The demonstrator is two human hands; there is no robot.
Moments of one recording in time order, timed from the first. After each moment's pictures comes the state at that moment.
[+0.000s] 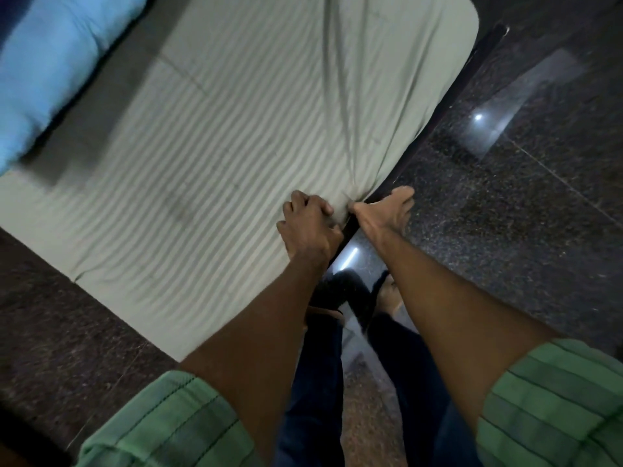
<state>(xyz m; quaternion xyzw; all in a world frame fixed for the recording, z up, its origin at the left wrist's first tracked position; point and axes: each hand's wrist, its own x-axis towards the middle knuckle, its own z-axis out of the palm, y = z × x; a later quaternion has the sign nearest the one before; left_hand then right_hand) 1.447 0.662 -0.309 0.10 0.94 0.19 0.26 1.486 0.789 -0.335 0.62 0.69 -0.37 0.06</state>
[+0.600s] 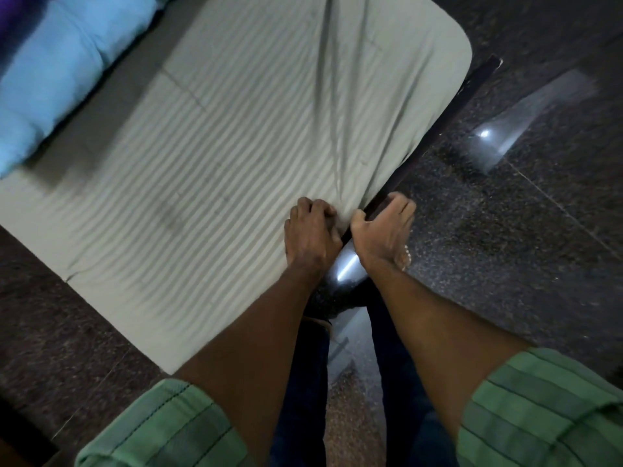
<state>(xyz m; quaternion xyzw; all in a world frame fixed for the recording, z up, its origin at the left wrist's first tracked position) 1.445 0.697 -0.303 0.15 0.94 0.22 0.23 1.494 0.812 -0.331 0.51 0.82 -0.27 -0.04</state>
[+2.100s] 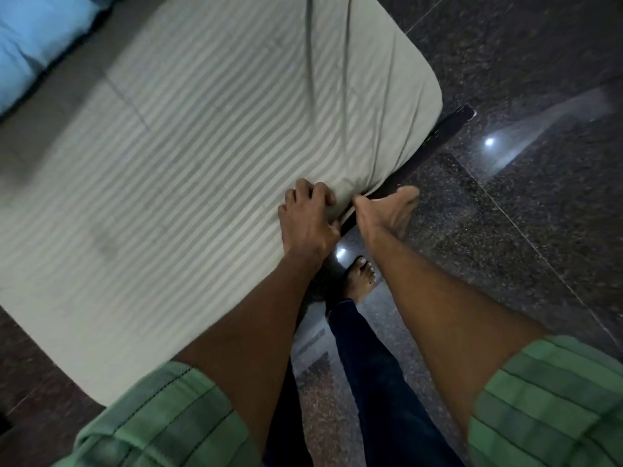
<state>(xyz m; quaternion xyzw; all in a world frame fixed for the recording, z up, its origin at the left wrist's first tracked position) 1.389 0.849 -0.320 0.12 0.96 0.16 0.19 1.407 0.974 -0.337 0.62 0.69 -0.37 0.04</state>
